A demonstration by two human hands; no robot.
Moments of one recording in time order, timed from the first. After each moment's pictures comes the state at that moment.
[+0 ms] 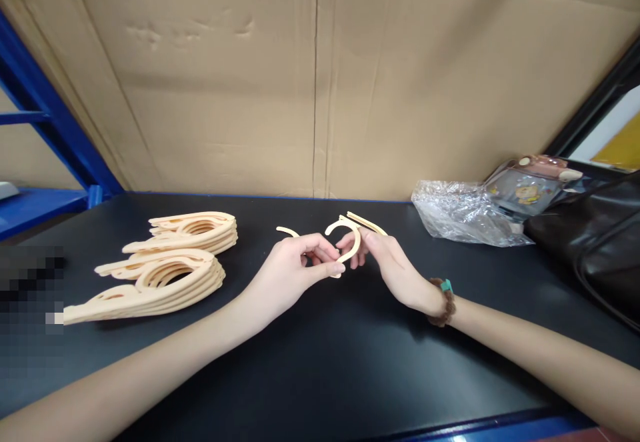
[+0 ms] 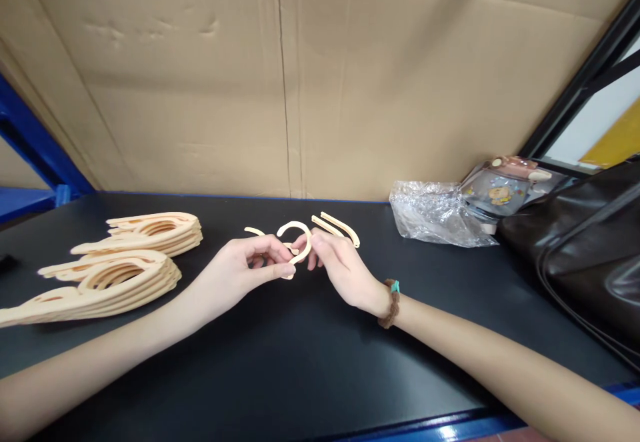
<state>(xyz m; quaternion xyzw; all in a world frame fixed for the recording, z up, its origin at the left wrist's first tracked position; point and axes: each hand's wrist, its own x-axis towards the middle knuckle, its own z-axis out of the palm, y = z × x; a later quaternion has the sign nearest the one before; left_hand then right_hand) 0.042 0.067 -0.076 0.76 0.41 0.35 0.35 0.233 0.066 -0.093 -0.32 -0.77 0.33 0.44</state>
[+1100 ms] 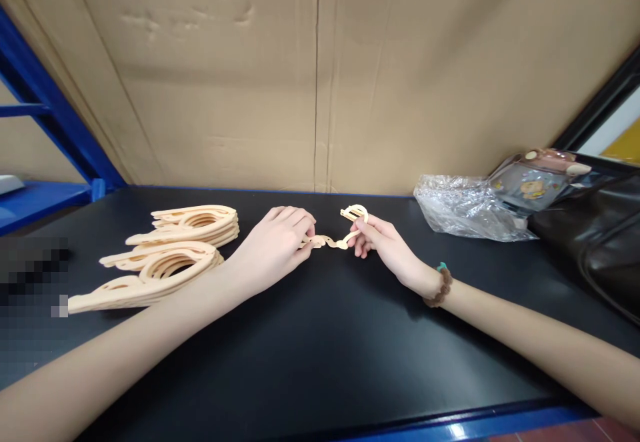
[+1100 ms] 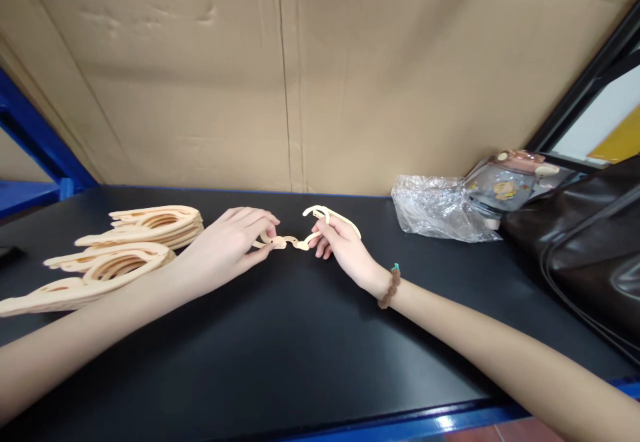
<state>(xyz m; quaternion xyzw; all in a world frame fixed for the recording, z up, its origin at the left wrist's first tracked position) 0.015 0.093 -0.074 0.91 0.34 0.20 -0.14 0.236 0.092 -0.103 -0.42 -0.61 0.48 0.47</state>
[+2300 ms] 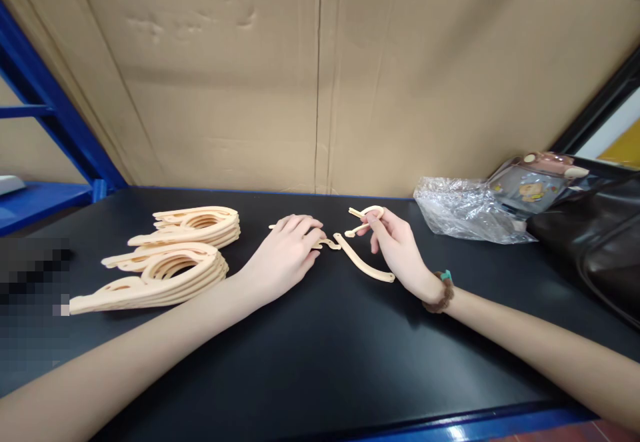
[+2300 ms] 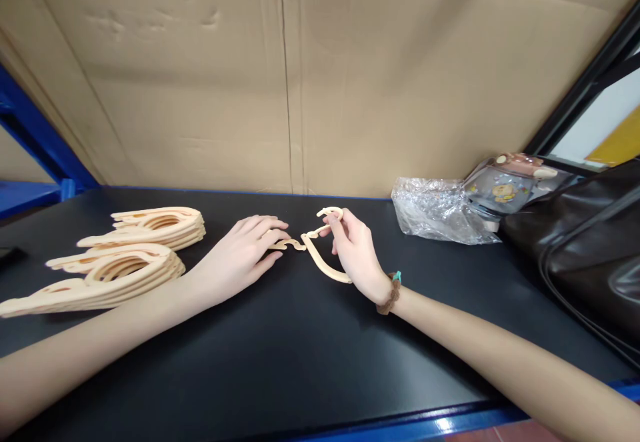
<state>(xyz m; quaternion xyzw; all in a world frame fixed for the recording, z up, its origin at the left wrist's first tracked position) 0.020 0.090 -0.090 0.91 0.35 0.19 -0.13 0.238 0.085 -0.100 -0.46 -0.64 0.28 0.54</state>
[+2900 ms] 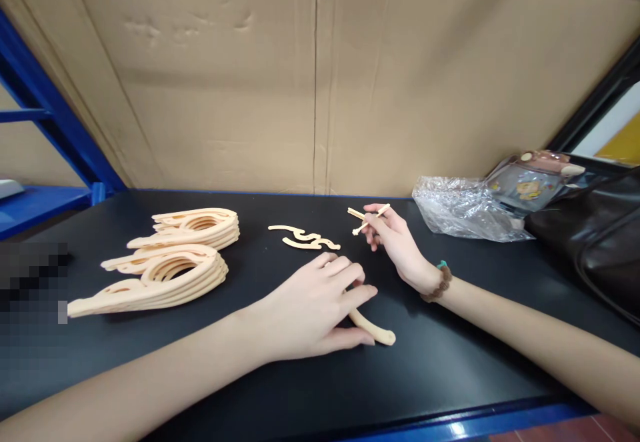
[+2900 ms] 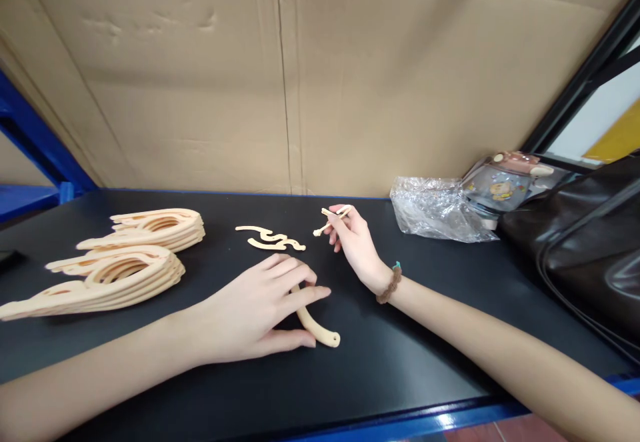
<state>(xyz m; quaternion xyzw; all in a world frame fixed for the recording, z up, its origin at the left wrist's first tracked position) 0.052 0.040 -0.080 0.97 0.18 0.14 -0.05 0.242 0.099 -0.104 -0.42 -0.56 0.42 0.58</state>
